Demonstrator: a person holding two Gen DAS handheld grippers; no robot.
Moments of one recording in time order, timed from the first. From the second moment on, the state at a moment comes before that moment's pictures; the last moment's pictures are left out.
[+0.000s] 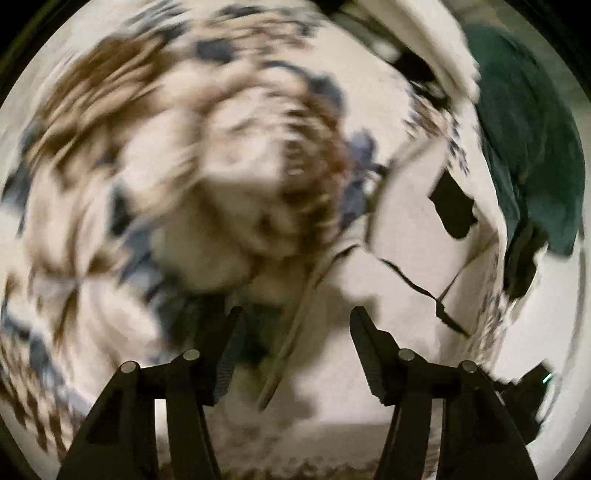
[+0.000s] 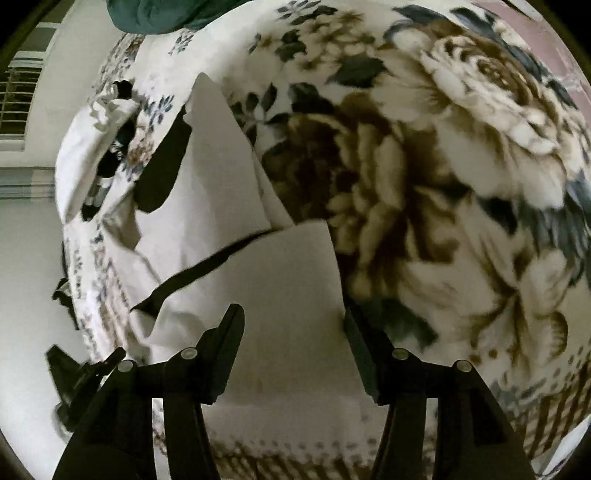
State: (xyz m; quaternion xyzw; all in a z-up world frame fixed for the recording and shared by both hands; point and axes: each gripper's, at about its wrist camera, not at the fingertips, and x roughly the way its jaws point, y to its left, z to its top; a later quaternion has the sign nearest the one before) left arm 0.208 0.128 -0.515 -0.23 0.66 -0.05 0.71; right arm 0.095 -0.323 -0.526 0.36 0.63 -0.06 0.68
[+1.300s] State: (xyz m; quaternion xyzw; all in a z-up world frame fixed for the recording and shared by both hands) left arm 0.236 0.105 -0.524 -0.19 0.63 -0.05 0.75; right arm 0.136 -0.297 -0.511 0.29 0.59 -0.10 0.75
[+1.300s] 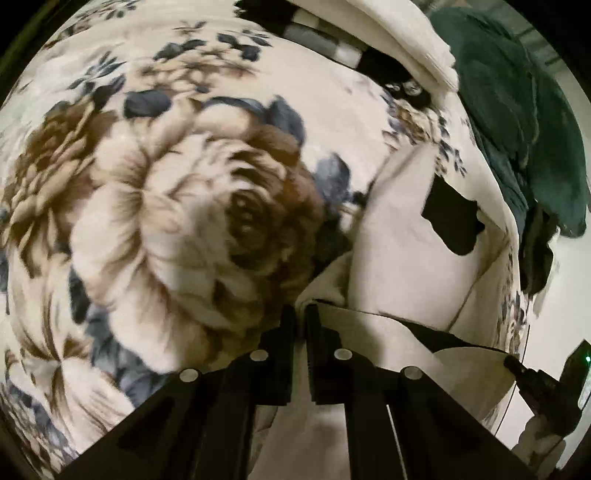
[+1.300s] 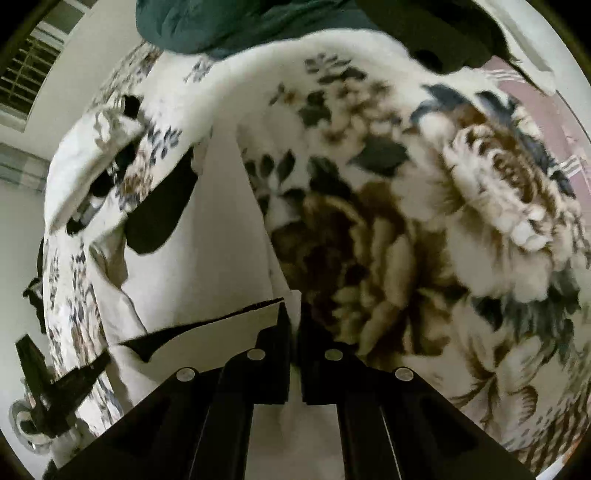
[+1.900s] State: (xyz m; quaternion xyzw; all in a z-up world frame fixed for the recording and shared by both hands) left arm 0.306 0.081 -0.487 -0.18 0.63 -0.09 0.75; right arm 0.212 -0.319 -0.516 0.29 0.63 -0.07 0.72
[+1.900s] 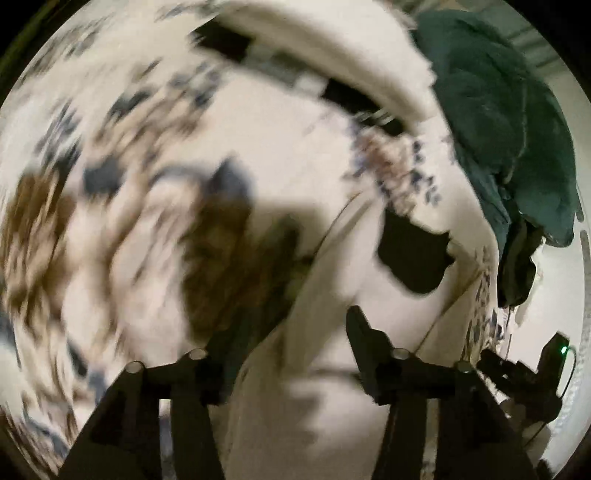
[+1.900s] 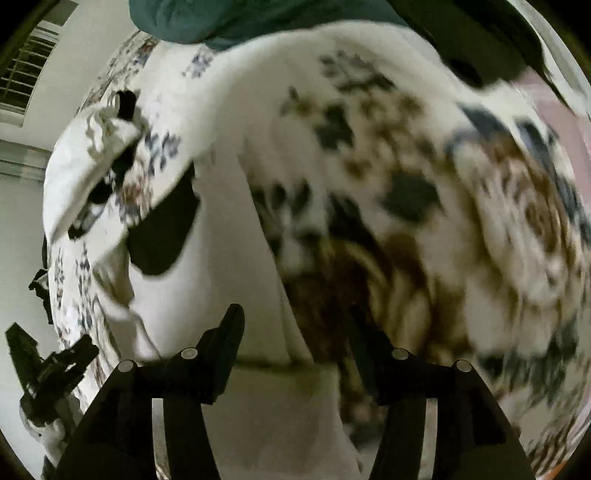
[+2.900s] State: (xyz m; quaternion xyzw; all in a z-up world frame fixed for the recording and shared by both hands) left arm 0.260 0.068 -0.449 -0.14 0.60 -0.15 0.77; right arm 0.210 -0.302 -0.465 0.24 0.58 0.00 0.78
